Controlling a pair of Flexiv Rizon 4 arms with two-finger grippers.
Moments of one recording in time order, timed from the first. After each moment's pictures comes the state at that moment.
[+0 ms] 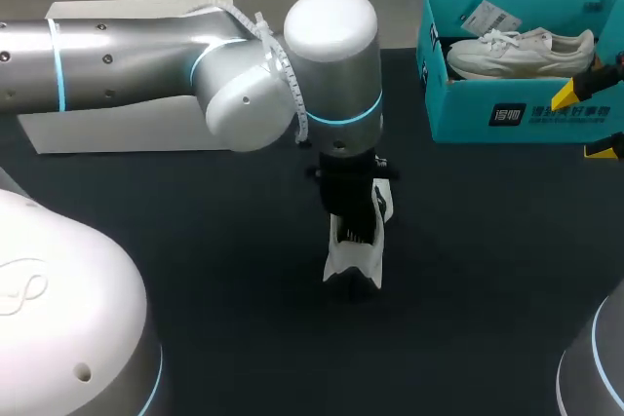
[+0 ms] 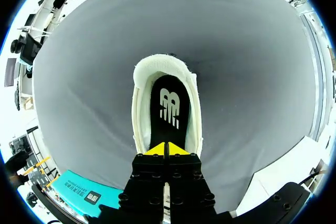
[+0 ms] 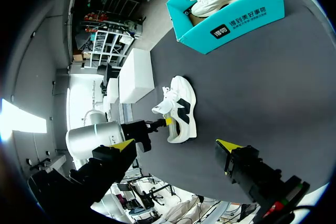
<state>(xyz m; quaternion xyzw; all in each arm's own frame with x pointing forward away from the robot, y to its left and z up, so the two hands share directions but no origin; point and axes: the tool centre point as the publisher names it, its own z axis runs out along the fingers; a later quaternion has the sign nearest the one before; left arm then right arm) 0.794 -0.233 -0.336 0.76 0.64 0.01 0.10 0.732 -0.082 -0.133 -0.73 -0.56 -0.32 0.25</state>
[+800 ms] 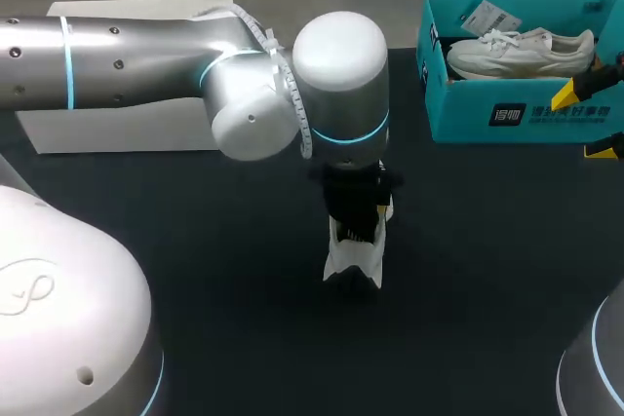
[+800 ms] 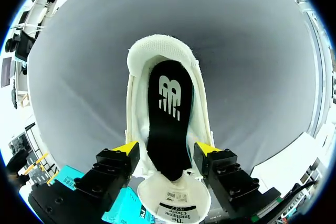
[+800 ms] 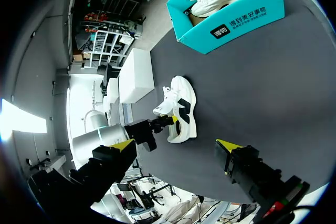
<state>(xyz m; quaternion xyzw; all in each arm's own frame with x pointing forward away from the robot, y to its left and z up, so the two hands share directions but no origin) 0.803 -0.237 -0.346 0.75 0.65 0.04 0.12 0.732 -0.082 -0.133 -0.73 -0.56 -0.32 0.25</state>
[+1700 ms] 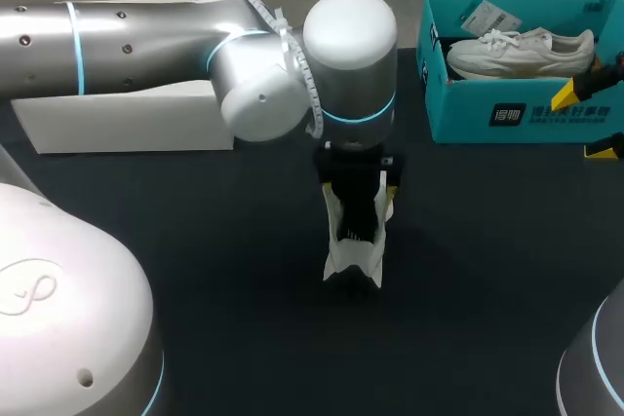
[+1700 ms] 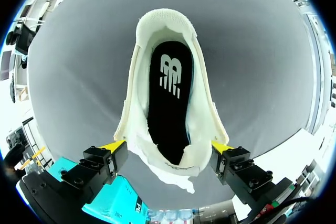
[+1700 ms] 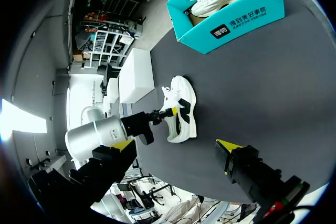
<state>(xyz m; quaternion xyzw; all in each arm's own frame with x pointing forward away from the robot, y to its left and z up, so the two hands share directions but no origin) 0.834 -0.241 -0.333 0.74 0.66 0.06 0.12 0.732 -0.082 -0.133 -0.73 -0.56 -0.32 0.25</state>
